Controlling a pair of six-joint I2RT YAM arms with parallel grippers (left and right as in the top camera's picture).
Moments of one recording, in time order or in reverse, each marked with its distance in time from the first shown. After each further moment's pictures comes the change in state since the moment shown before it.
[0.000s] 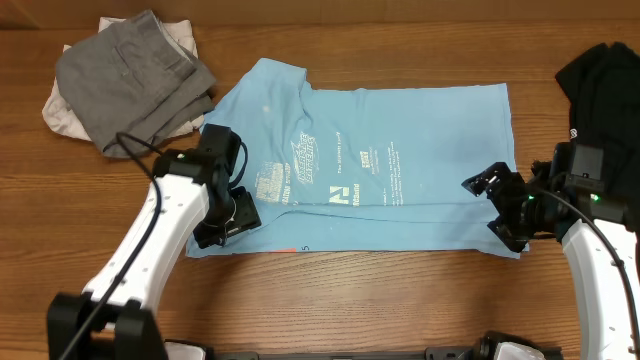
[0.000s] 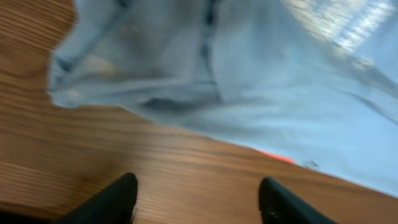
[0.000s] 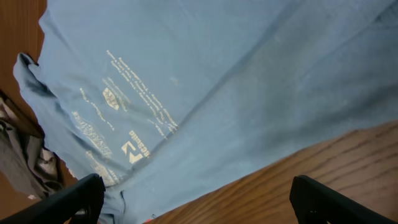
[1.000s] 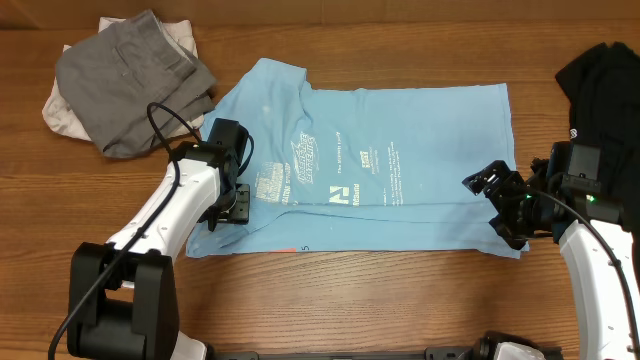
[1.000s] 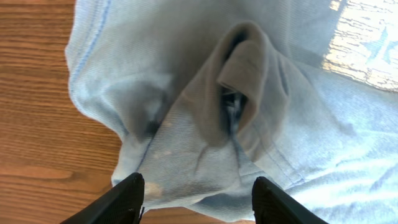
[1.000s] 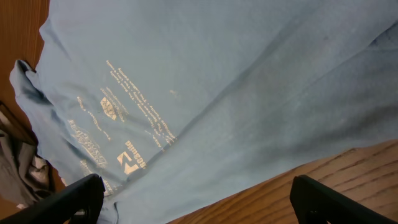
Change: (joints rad) left arm 0.003 0.146 0.000 0.176 -0.198 0.389; right arm 0.009 0.000 -0.016 0.043 0.035 0.000
